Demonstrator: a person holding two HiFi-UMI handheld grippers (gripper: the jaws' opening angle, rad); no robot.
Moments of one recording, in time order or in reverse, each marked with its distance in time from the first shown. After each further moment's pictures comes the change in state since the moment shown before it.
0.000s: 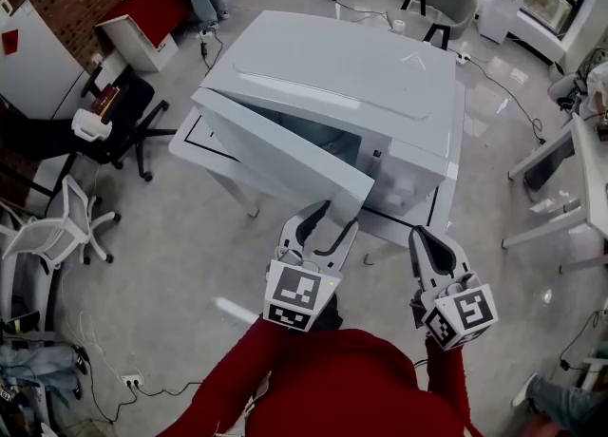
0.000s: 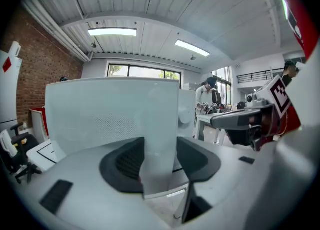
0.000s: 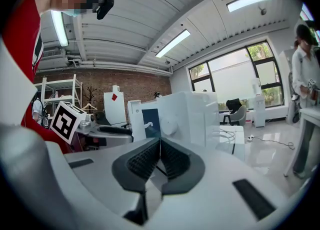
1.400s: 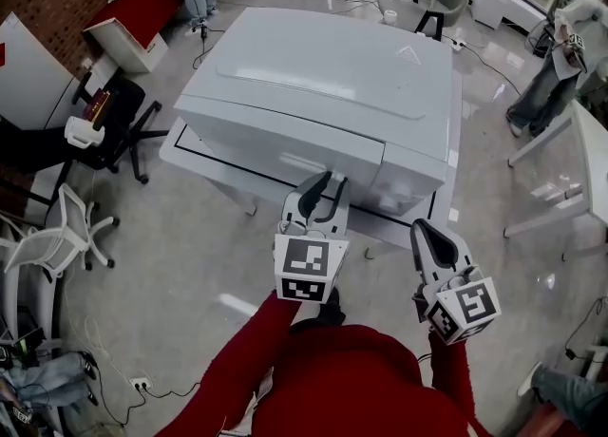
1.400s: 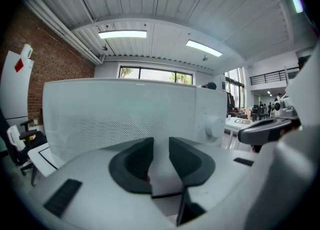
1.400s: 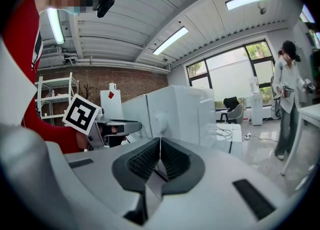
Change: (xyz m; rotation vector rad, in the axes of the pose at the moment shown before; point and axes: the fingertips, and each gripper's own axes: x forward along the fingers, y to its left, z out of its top) left arm 0.047 0.038 0.021 -0.047 -0.026 0.131; right arm 0.012 -0.019 -0.003 0.006 0.026 -0.033
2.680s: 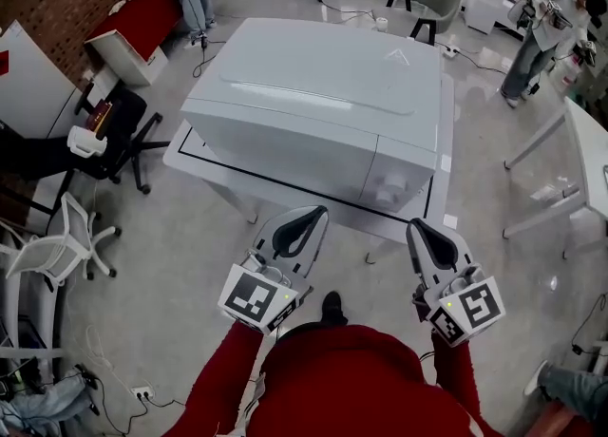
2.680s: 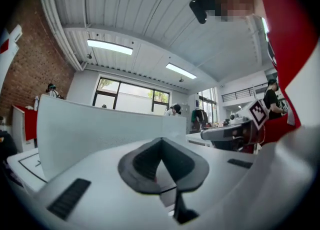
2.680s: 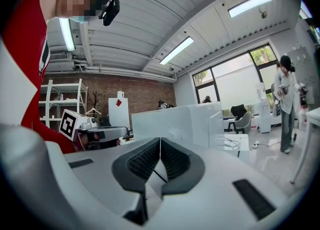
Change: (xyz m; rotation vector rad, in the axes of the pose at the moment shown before) left arm -0.084 -0.021 0.029 0.000 -0.255 -0.291; right arm -0.020 0.027 0.026 -0.026 -0.105 0.079
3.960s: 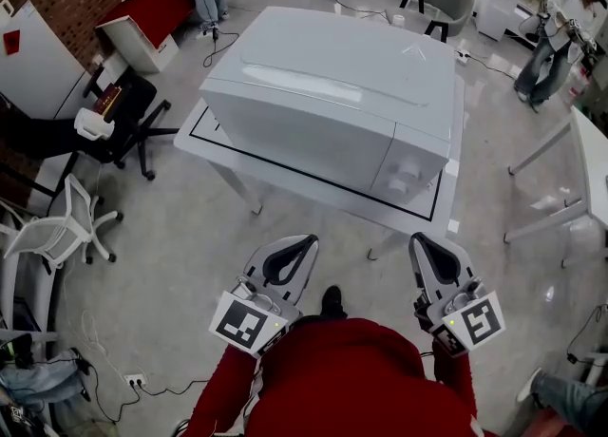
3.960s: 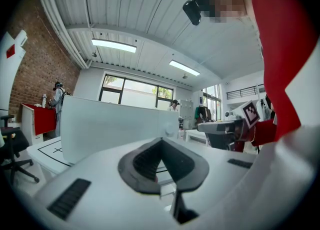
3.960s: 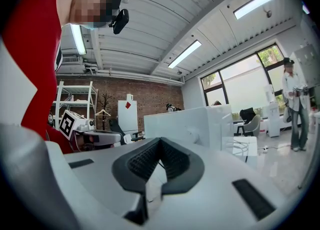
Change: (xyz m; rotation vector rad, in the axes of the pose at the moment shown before) left arm -0.072 -0.017 -0.021 -0.019 0.097 0.068; right arm -0.019 0.041 0.006 -0.042 -0.112 0.091
